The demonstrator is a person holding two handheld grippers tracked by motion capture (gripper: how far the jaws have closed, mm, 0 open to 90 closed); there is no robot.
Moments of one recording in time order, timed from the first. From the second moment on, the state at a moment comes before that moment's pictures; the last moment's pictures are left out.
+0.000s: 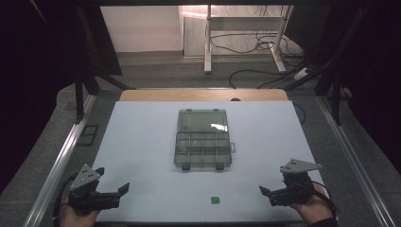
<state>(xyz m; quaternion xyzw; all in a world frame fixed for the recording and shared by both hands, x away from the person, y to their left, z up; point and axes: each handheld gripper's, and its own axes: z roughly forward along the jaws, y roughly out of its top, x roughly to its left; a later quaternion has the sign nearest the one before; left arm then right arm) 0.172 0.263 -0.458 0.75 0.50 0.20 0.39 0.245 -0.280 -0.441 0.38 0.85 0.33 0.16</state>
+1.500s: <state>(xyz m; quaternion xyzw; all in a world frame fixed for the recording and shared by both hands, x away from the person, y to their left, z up) 0.174 0.263 -0.458 0.76 0.50 0.19 0.38 0.268 -0.217 -0.452 0.35 0.88 0.29 0.13</state>
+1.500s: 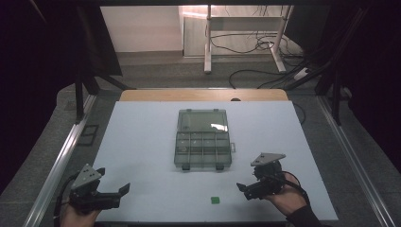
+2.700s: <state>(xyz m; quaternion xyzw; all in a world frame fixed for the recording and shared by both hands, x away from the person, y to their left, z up) 0.175 0.263 -0.459 0.75 0.50 0.19 0.38 0.282 -0.159 -0.475 0.29 0.92 0.24 0.07</state>
